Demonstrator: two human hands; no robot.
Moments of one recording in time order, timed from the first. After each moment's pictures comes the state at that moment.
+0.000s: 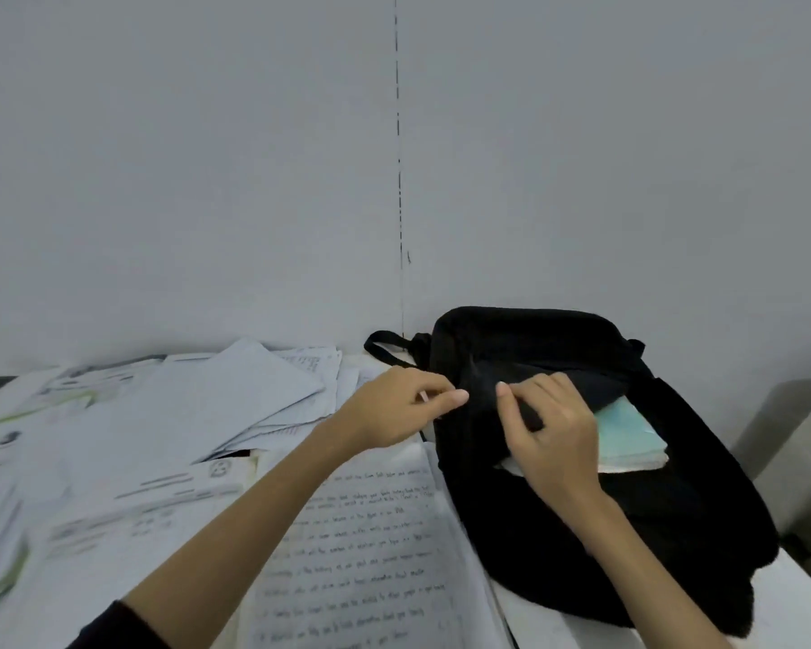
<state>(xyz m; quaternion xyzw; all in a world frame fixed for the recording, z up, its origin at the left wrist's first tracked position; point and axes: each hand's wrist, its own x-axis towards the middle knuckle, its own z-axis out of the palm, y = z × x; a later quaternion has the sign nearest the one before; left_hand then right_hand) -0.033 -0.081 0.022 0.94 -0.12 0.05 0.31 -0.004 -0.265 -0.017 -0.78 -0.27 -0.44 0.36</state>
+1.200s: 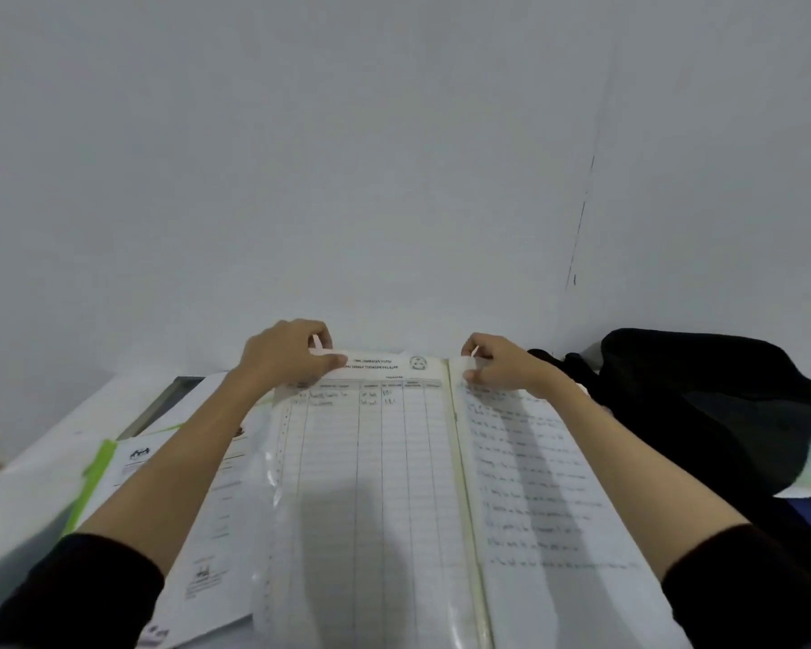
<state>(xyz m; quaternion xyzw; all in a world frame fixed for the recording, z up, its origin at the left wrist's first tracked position) -0.149 0.287 0.061 0.97 0.15 0.13 0.14 -0.019 0.026 0.039 -0.89 -0.31 0.11 0.31</state>
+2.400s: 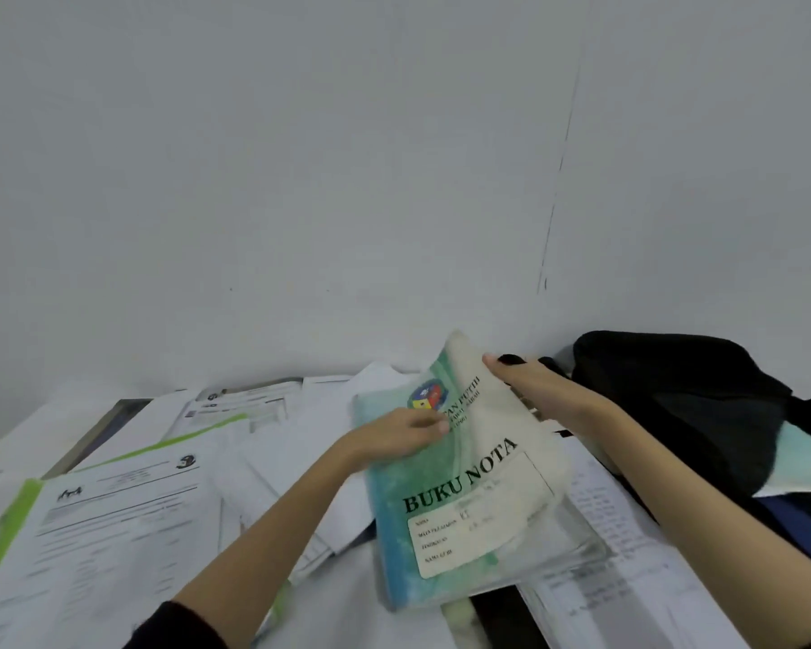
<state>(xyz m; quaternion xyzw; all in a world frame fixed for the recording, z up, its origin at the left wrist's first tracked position) -0.096 0.174 -0.008 0.89 -0.02 -0.13 0.44 -0.023 -0.026 0.037 -0.85 -0.14 0.20 0.46</state>
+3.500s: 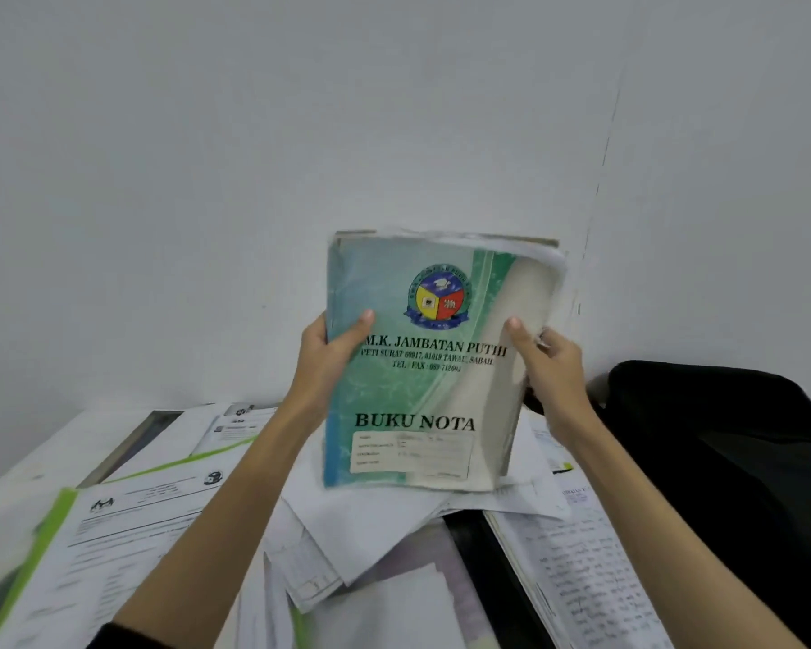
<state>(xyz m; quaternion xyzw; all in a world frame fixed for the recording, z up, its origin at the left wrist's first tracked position) -0.118 0.235 0.074 0.64 0.04 0.28 0.71 -0.036 0.024 0.062 -0.69 -0.16 -0.08 0.70</state>
